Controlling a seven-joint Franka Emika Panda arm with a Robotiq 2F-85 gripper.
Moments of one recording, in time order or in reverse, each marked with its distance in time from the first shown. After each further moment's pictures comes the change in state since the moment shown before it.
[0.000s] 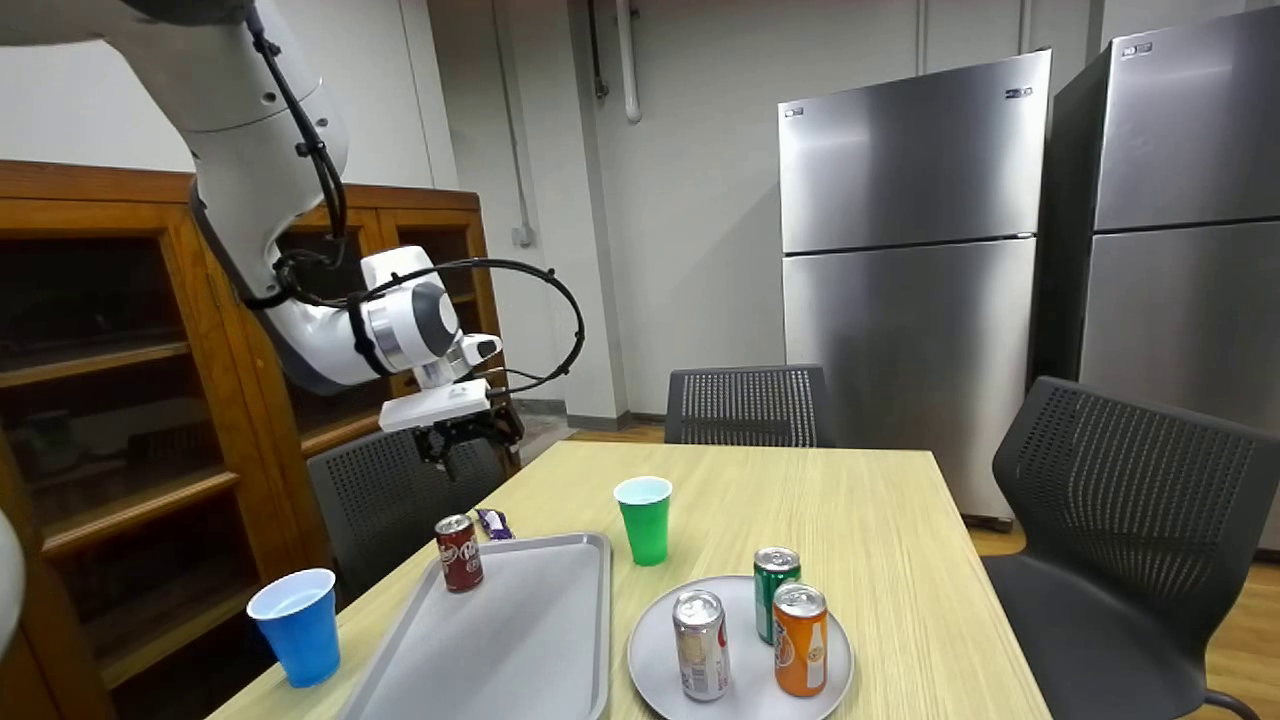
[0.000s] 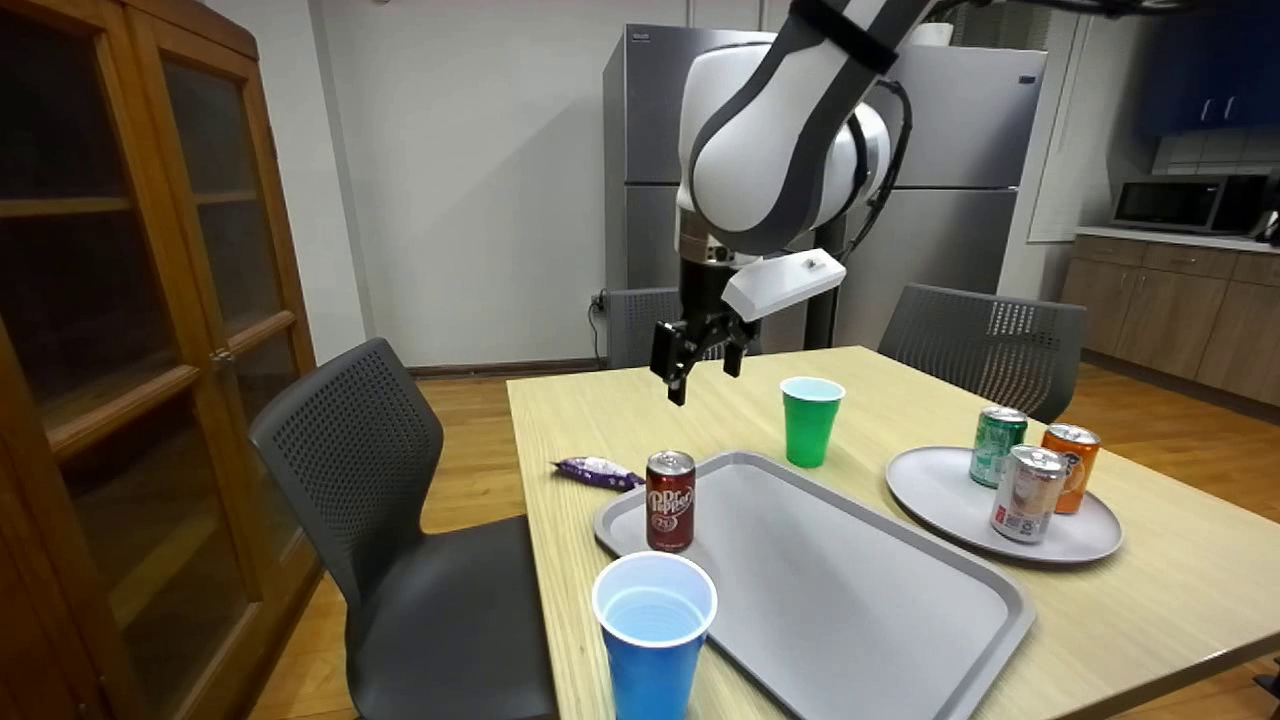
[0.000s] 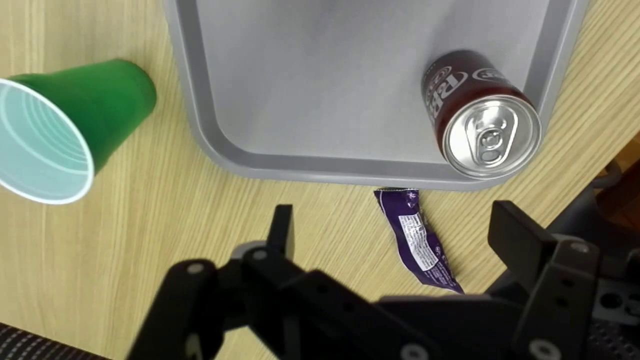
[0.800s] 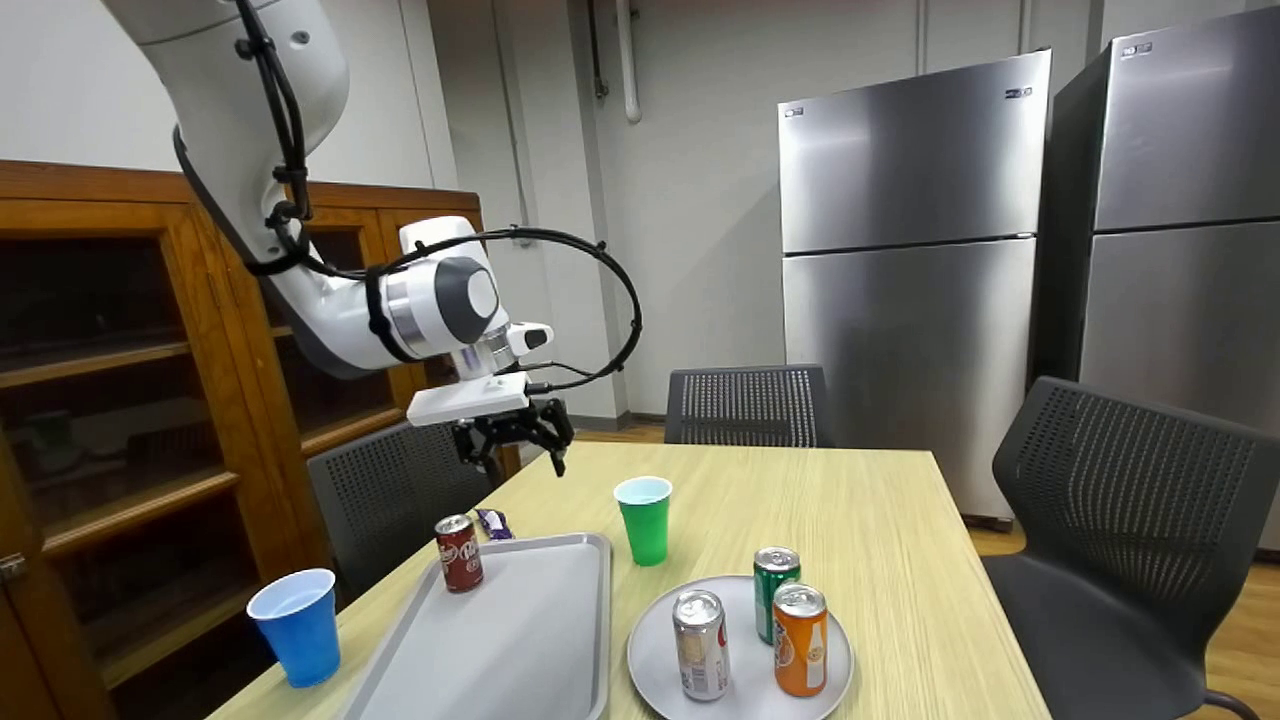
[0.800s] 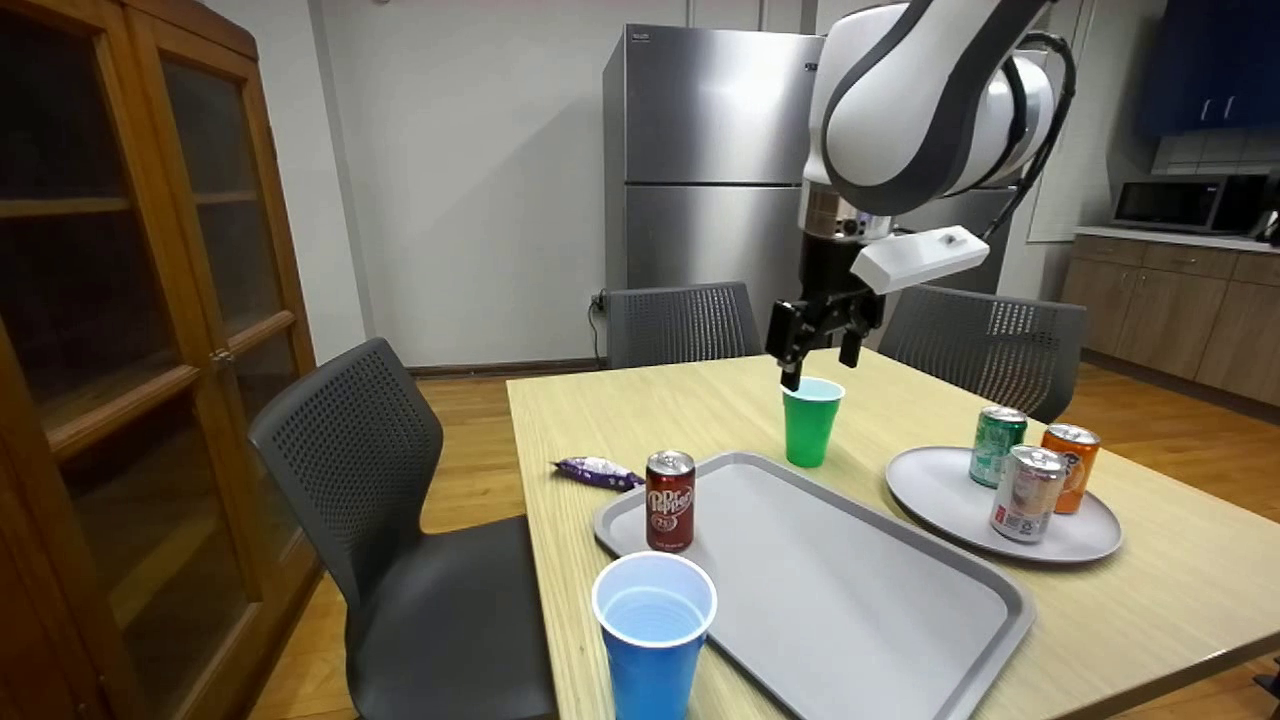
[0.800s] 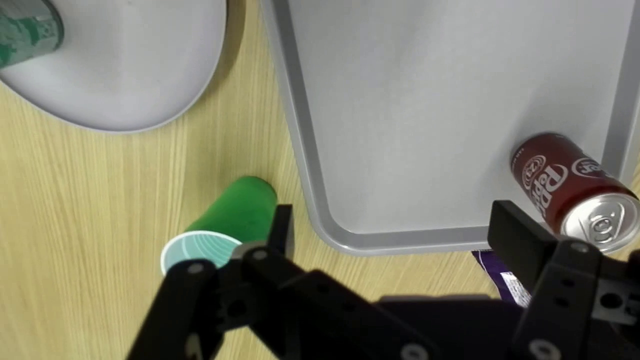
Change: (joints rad) arm -0.151 -0.211 -0.022 -0.243 0.045 0.002 -0.041
